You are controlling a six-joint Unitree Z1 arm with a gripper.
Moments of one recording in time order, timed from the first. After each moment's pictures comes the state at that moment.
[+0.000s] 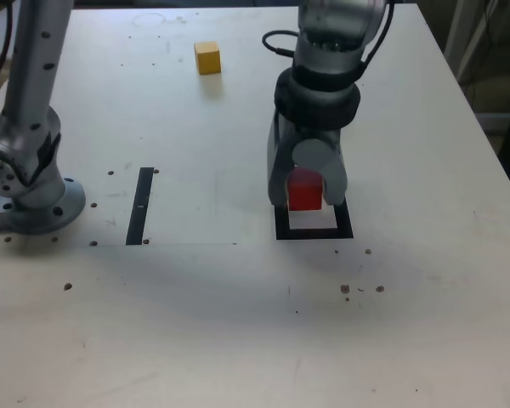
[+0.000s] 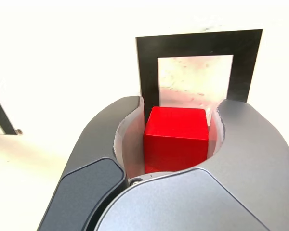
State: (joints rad) arm -0.11 2.04 -1.52 1.17 0.04 -0.10
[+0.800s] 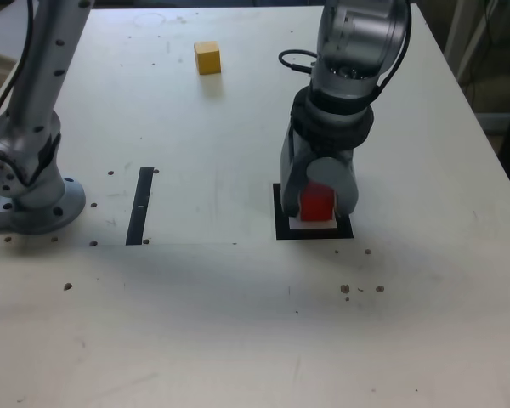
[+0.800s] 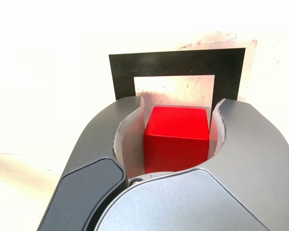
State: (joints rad) arm -0.11 2.12 -1.55 1.14 0.08 -0.10
